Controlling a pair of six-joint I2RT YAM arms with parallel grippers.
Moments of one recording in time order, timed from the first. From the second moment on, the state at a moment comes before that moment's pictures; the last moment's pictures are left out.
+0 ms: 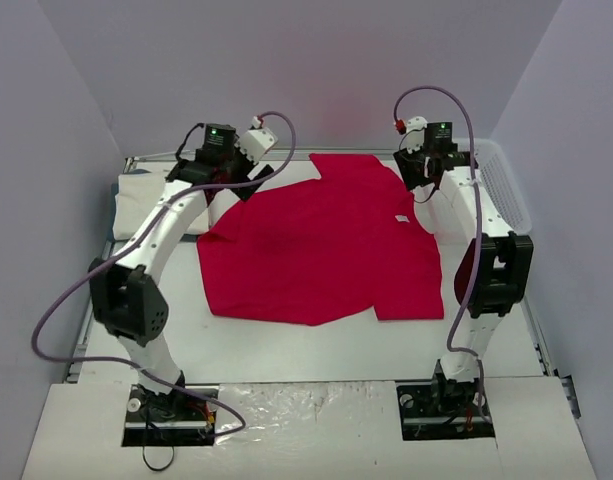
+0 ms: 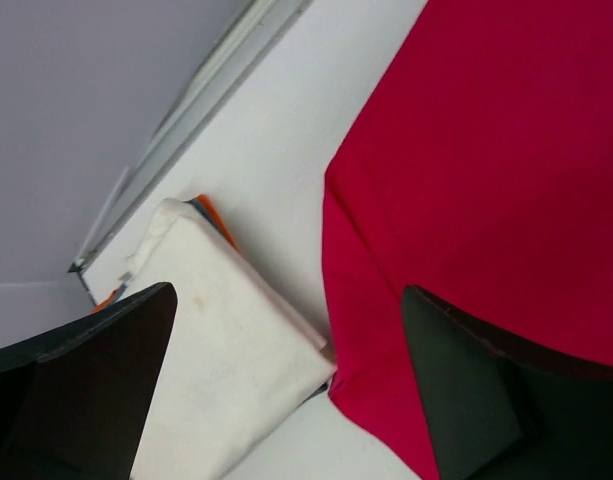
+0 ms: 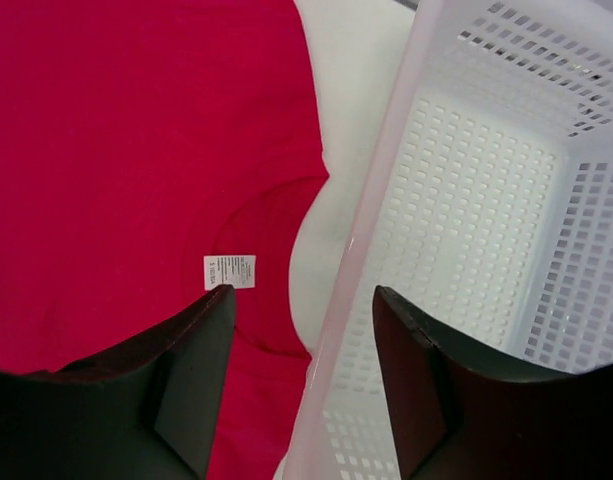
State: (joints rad) left arm -0.33 1.84 1.78 -0.59 0.01 0.54; right arm 0.07 1.96 1.76 -0.57 0.02 -0.37
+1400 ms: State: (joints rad) left arm -0.33 1.66 1.15 -0.42 -0.04 0.41; right arm 0.22 2.05 1.43 -0.52 -0.08 -0.36
